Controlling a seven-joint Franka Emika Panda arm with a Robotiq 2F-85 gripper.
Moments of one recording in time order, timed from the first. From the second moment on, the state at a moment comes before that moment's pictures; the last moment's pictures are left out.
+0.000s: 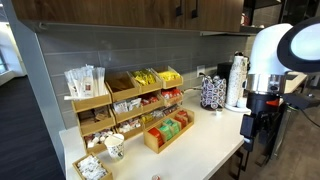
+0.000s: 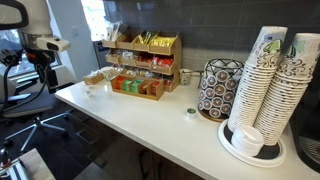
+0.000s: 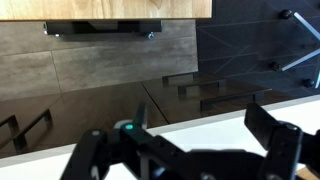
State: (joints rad) arm 0.11 -0.81 0.03 -2.62 0.25 1.73 0.11
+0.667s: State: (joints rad) arm 0.11 -0.74 0.12 -2.63 0.37 1.98 0.21
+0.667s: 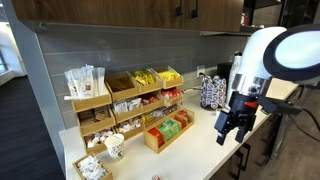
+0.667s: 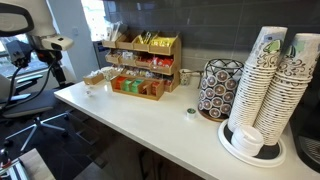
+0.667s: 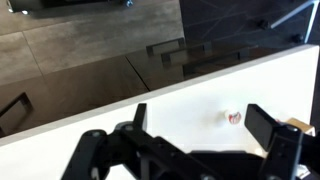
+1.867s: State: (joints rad) arm 0.11 -0.54 0.22 -2.59 0.46 2.25 0.47
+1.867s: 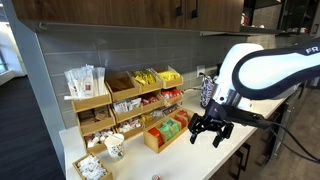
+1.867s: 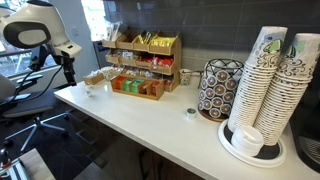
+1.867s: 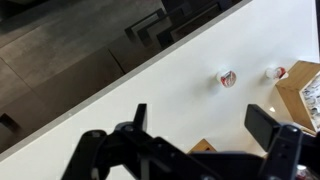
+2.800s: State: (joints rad) arm 0.13 -0.18 0.21 -2.49 0.72 2.75 0.55
